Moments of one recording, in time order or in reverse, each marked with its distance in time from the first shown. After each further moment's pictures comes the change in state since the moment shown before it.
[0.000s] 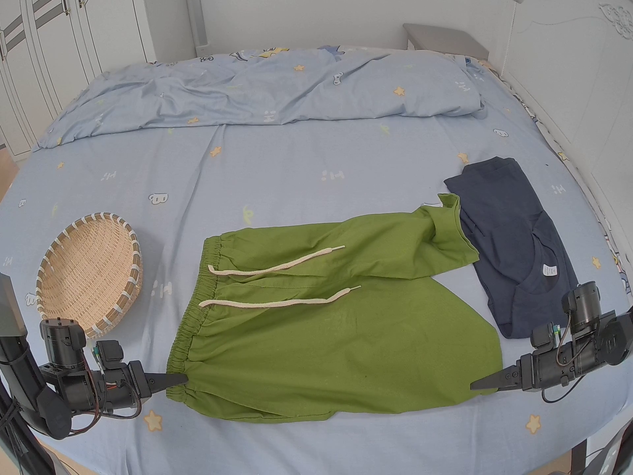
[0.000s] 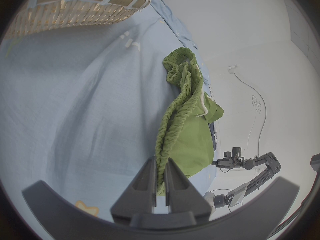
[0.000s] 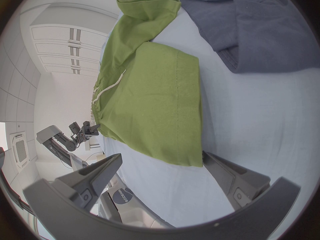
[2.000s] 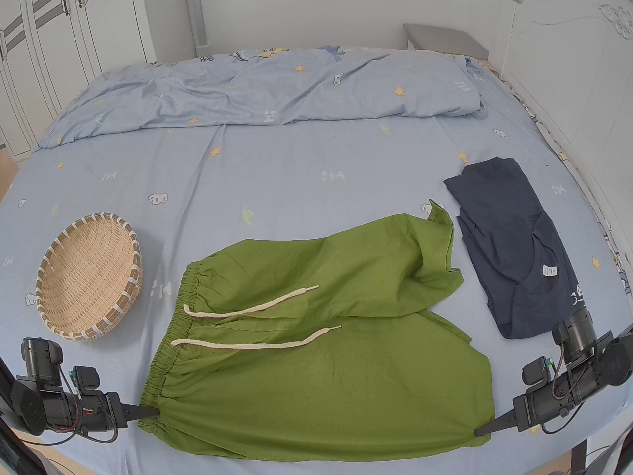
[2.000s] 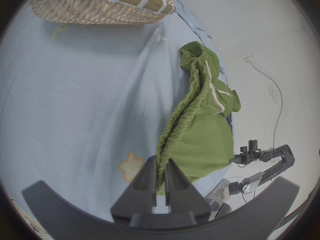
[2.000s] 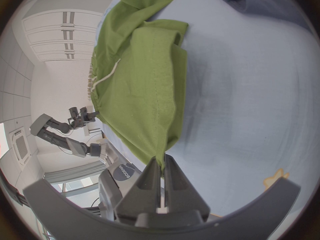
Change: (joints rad) left arm 0.239 -0.186 0.000 0.553 -0.003 0.404; right arm 0.124 -0.073 0.089 0.143 -0.063 -0.013
